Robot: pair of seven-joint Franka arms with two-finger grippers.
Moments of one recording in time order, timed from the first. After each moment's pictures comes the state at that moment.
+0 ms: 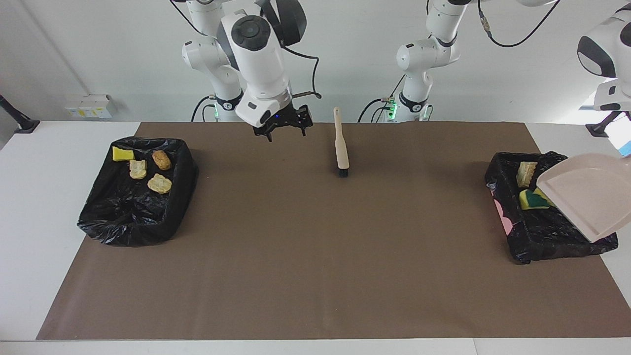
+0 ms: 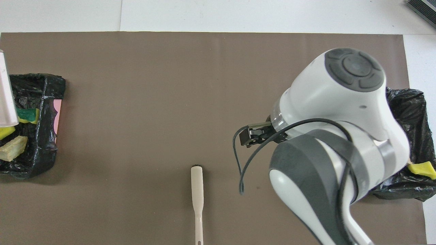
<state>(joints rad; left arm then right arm) 0.20 0.11 0.06 -1.56 0.57 1.94 1.50 0.26 0.12 0.13 -1.58 0.15 1.58 0.29</state>
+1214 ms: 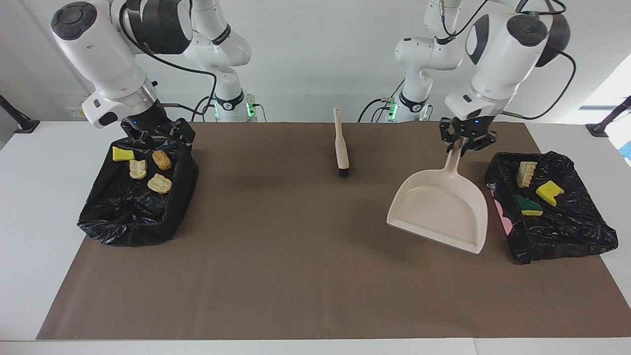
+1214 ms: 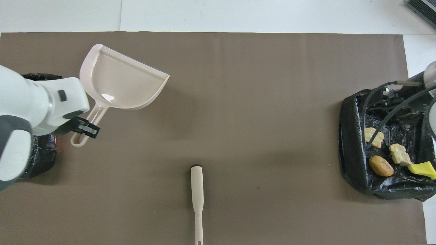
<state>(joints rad) -0.32 -0.06 0.04 -1.84 0.00 1.76 0.16 -0.07 0.10 0.05 -1.52 0.04 1.53 0.10</state>
